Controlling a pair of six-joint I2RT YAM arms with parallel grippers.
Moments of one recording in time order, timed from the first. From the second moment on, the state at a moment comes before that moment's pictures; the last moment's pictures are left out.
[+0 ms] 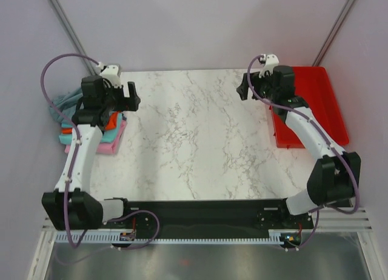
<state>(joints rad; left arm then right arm) 0.03 1.30 1.28 -0.48 0.22 0.06 0.18 1.55 1.31 -0.14 -0.24 0.09</state>
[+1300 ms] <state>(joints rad) -0.04 1.43 0.23 0.96 0.11 -0.01 0.13 1.50 0.21 1.15 0.19 -0.04</state>
